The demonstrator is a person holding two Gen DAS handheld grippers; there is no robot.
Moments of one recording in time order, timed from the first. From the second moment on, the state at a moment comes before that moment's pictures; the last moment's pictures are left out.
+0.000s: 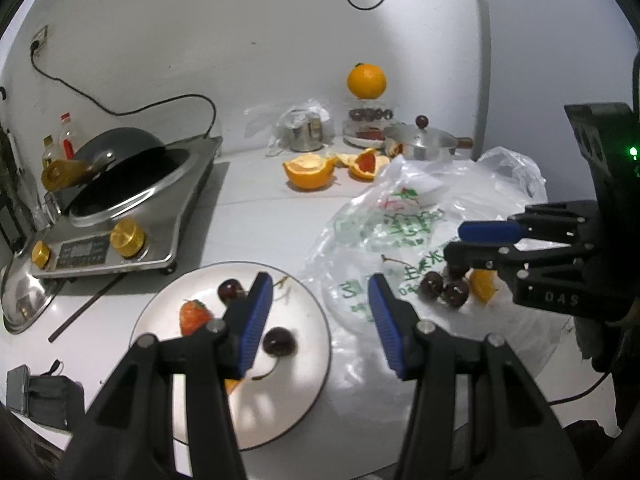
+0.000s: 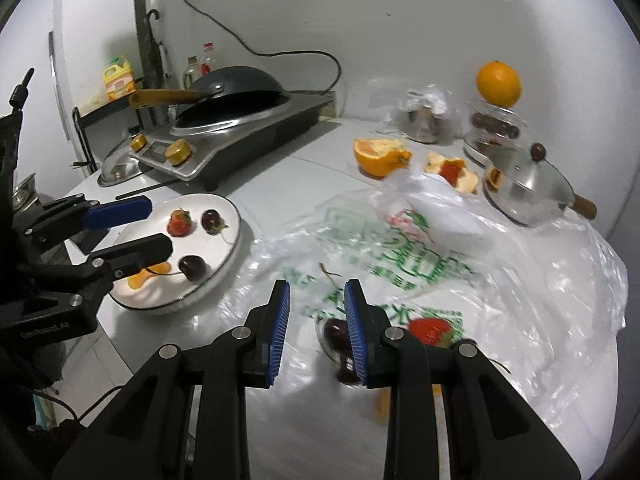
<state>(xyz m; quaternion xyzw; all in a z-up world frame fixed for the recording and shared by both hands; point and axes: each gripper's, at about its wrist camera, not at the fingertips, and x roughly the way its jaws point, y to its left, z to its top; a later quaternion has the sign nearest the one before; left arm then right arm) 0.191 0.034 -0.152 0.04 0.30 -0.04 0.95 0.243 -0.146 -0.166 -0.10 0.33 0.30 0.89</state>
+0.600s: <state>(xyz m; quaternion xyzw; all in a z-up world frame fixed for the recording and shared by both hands) 0.202 -0.019 -0.160 0.07 0.31 -0.07 0.94 0.246 -0.205 -0.180 -0.07 0.35 0.27 0.89</state>
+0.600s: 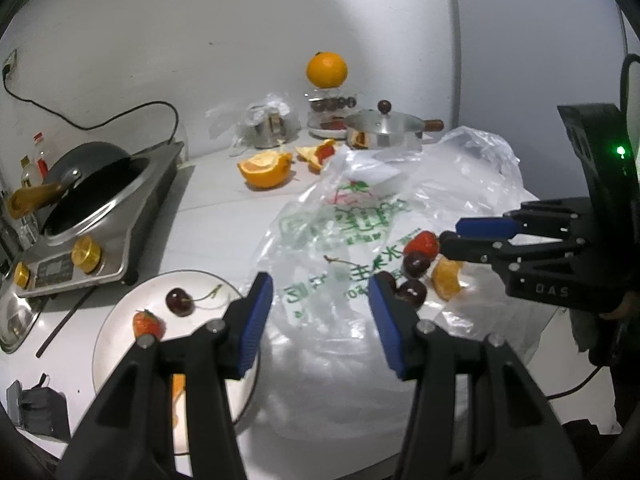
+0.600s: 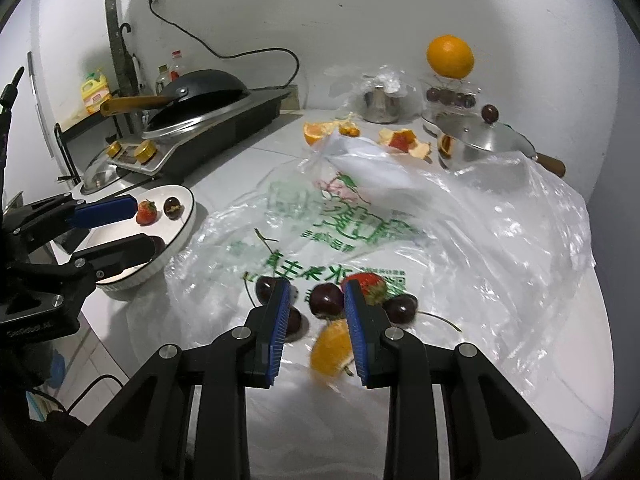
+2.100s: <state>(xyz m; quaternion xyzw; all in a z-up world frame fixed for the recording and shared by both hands) 0.212 -0.068 -0.193 0.10 0.34 -0.12 0.93 0.243 -0.205 -0.231 -0.12 0.39 0.23 0.88</state>
